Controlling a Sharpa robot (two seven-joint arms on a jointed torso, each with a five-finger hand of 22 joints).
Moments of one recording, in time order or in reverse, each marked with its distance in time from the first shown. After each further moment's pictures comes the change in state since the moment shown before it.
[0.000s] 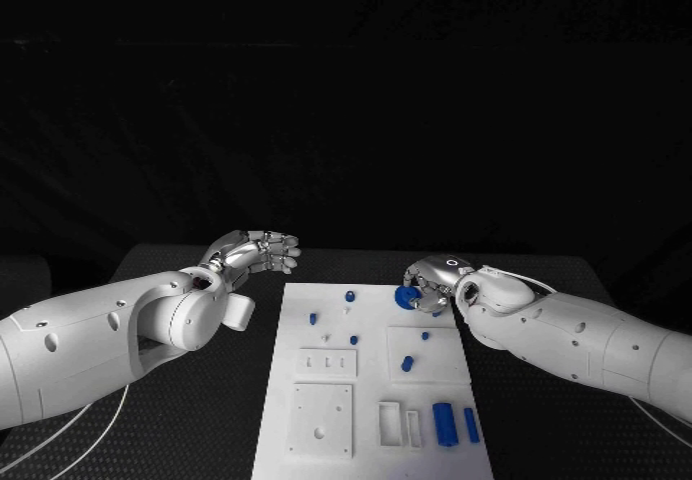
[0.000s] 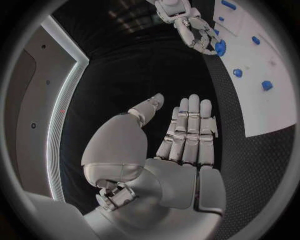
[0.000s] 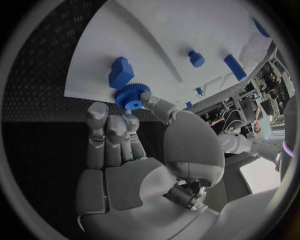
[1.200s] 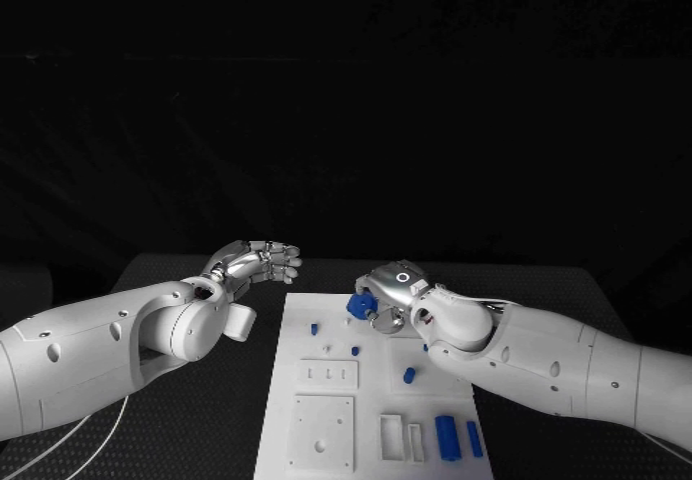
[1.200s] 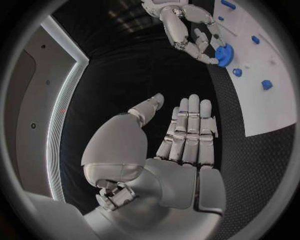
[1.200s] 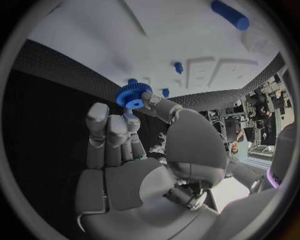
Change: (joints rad) left arm 0.000 0.000 0.000 -0.001 0.000 0.000 -0.001; left_hand 0.000 0.000 0.000 0.000 0.000 0.000 0.000 0.000 0.001 0.000 0.000 -0.004 0.000 0.000 0.000 0.000 0.003 0.006 0.000 0.000 0.000 0.000; right arm 0.014 0.054 -0.011 0.246 -0.351 -0.079 -0.194; right_hand 0.021 -0.056 0.091 0.030 -0.004 0.018 -0.018 0.013 0.015 0.025 -0.017 -0.009 -0.009 0.011 -0.017 -0.017 0.018 0.008 0.008 -0.004 0.026 0.000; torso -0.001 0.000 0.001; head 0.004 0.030
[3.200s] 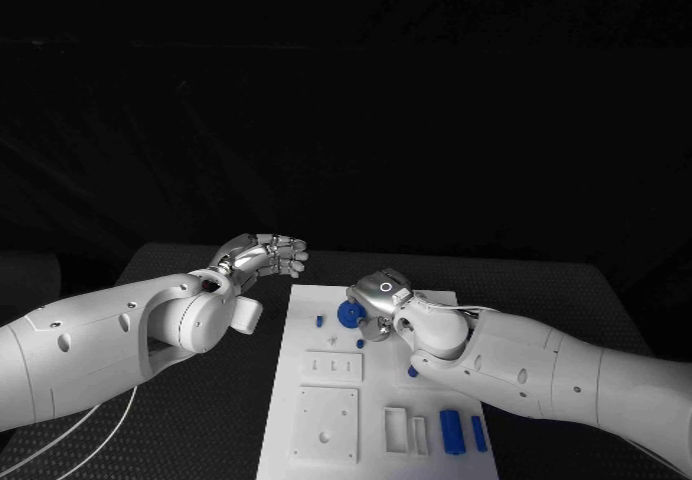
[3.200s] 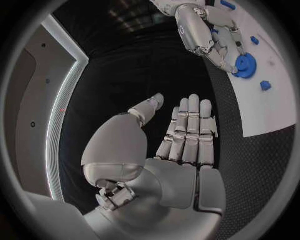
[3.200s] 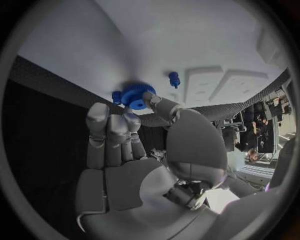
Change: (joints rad) left arm 0.000 0.011 0.000 0.000 0.000 0.000 -0.001; left_hand 0.000 0.000 0.000 0.000 0.000 0.000 0.000 0.000 0.001 0.000 0.000 0.000 0.000 -0.001 -0.001 -0.004 0.005 -0.007 0.000 0.000 0.000 0.000; right arm -0.027 0.100 -0.035 -0.110 -0.058 0.021 -0.029; right_hand -0.011 -0.039 -0.010 -0.004 -0.004 0.011 -0.011 -0.012 -0.002 0.011 0.004 -0.012 -0.004 0.004 0.003 -0.012 0.000 0.001 0.001 0.002 -0.001 0.000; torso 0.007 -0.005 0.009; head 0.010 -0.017
